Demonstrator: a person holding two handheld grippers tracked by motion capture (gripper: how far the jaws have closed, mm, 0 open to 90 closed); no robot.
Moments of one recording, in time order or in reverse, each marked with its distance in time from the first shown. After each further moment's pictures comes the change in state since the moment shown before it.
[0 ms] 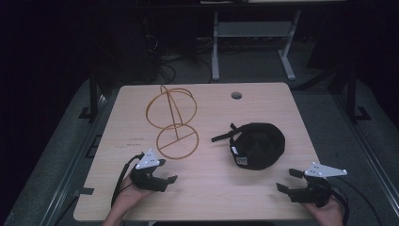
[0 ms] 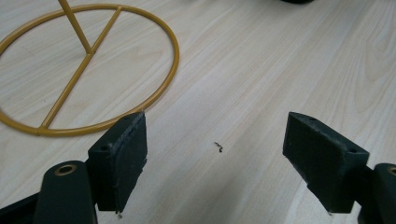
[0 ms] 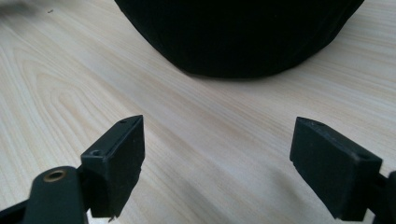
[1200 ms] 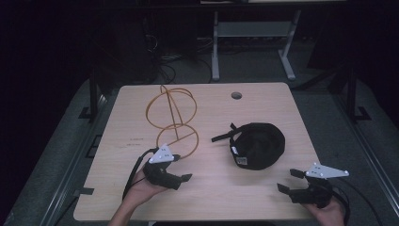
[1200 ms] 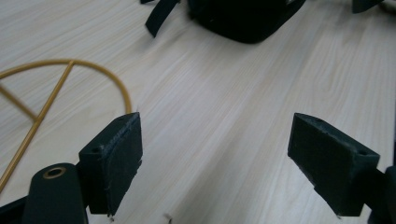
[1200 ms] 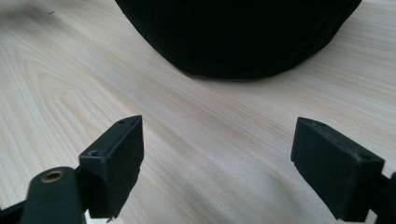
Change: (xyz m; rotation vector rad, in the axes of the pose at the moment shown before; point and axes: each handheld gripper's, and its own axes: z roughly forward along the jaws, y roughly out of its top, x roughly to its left) left arm -0.027 0.047 0.014 -0.016 -0.097 0.060; right arm 0.001 -0.001 -0.003 -0.008 -0.005 -0.005
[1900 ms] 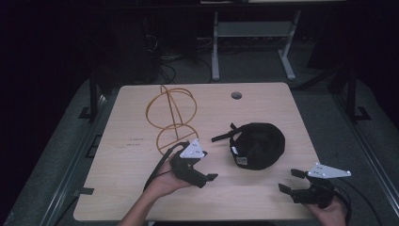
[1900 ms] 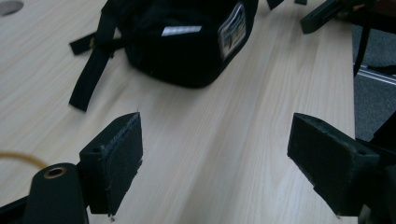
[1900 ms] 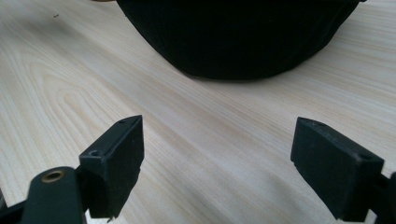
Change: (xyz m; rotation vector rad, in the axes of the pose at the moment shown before) left arm -0.032 0.058 0.039 0.029 -0.111 0.138; right arm -0.003 -0.001 -0.003 -0.009 0.012 0.003
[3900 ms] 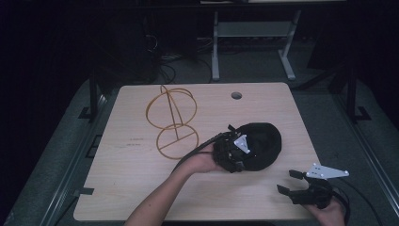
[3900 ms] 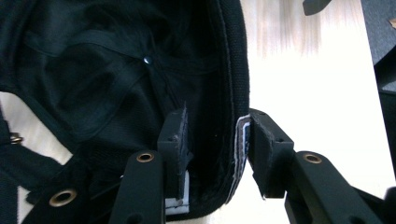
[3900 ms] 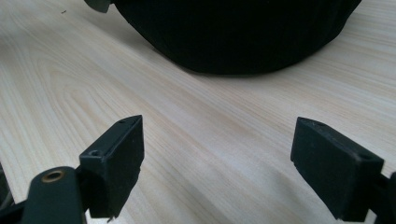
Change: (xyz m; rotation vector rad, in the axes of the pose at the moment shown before) left arm 0.004 0.069 0.100 0.297 -0.199 0.229; right arm 0.002 -0.001 0.003 0.015 0.025 -0.005
